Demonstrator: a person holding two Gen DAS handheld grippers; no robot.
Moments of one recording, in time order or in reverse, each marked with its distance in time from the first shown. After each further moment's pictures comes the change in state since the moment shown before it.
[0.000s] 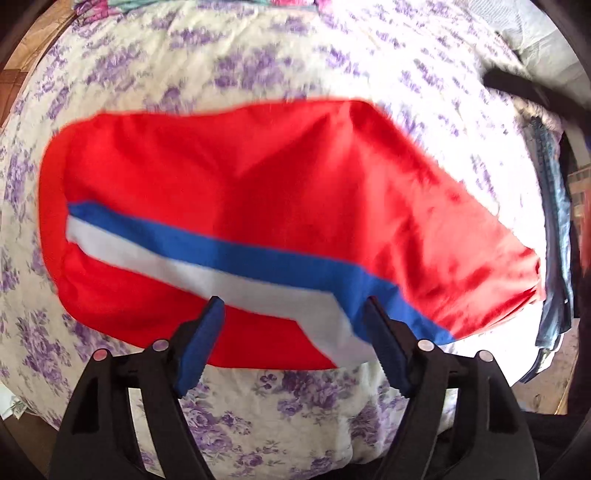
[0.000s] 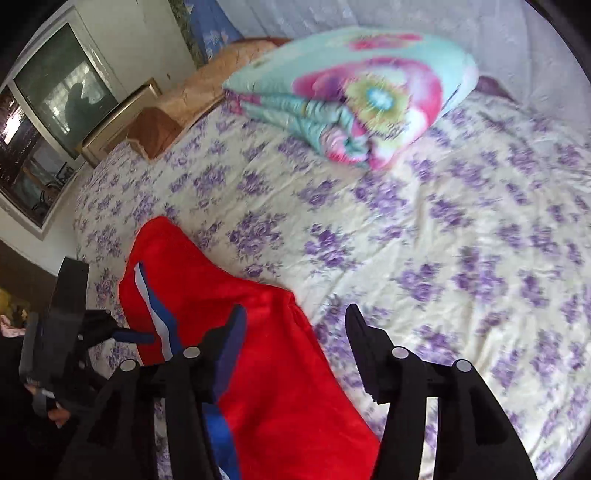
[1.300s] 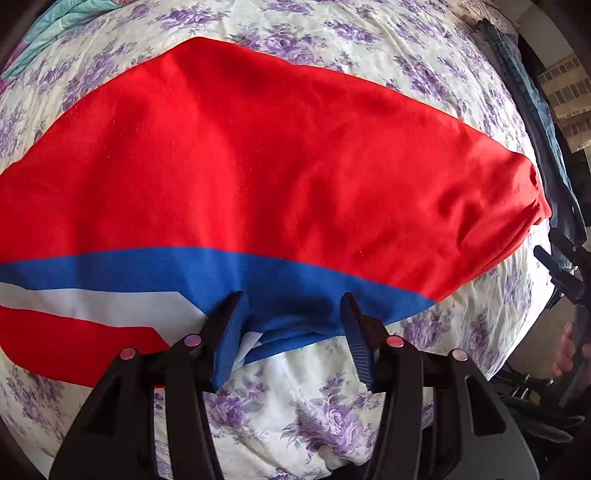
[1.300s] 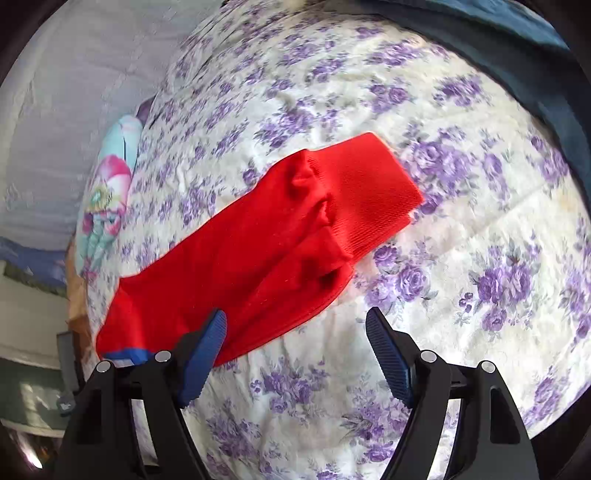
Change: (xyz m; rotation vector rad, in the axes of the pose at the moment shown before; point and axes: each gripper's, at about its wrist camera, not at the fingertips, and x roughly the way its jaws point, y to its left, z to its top) left arm 0.056 -0.074 -0.030 0.290 0.132 0.000; right arm -0.067 -0.089 -0.346 1.194 -0.269 -0.117
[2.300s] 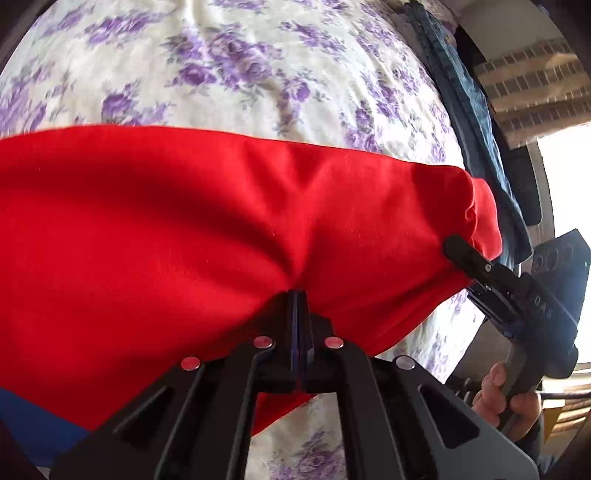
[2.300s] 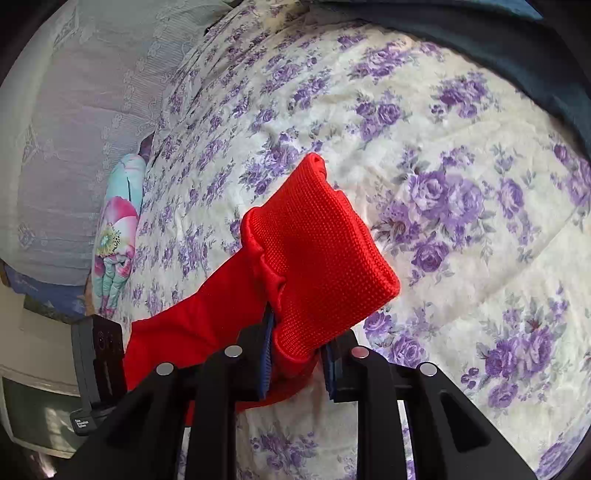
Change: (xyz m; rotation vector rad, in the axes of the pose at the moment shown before) left arm 0.080 -0.193 0.082 0.051 0.010 -0.337; right arm 0.005 -0.001 0.032 -0.055 -0.072 0.029
